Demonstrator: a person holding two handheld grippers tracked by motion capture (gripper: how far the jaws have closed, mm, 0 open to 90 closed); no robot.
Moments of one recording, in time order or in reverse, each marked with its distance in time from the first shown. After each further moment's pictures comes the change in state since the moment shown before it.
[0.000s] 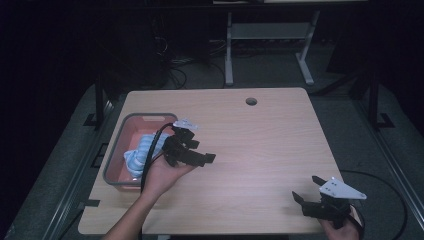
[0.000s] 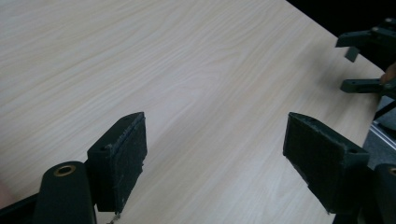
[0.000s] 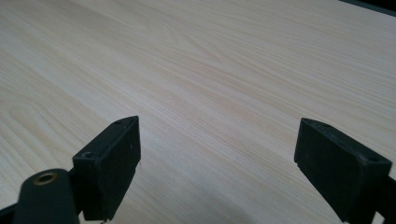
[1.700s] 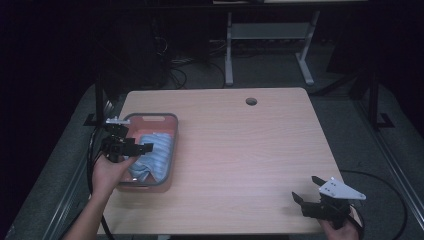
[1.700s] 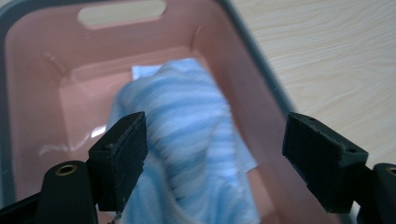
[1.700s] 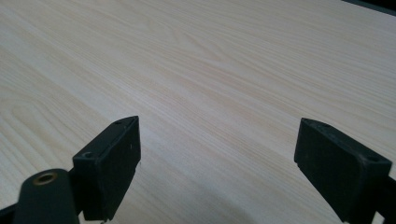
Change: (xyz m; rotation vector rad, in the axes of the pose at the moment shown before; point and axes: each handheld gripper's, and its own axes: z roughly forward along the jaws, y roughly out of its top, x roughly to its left) left arm 0.116 -0.073 -0.079 -0.013 0.329 -0.282; right arm 0.002 0.000 0.000 0.003 -0.001 -0.002
